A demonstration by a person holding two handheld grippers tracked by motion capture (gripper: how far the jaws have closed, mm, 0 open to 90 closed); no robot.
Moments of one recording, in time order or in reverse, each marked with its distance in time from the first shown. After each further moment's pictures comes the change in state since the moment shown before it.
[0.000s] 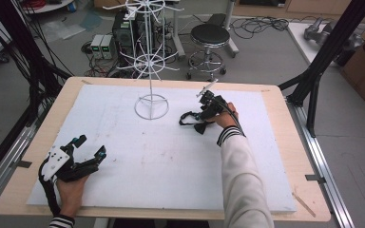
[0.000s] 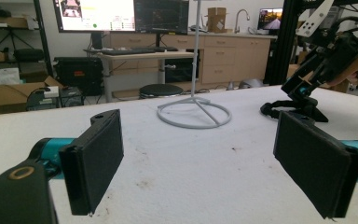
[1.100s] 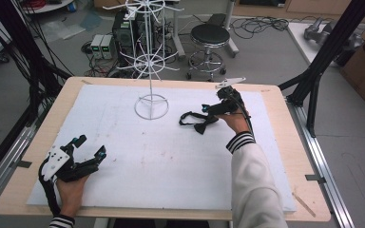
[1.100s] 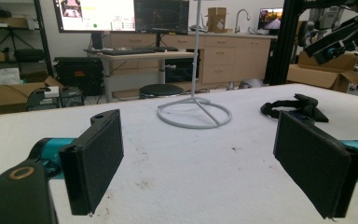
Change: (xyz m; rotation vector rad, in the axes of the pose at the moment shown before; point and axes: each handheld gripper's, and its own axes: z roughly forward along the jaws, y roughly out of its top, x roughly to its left) left arm 0.000 0.000 0.000 0.003 0.000 0.004; right arm 0.000 -0.021 -0.064 -0.304 -0.135 0.157
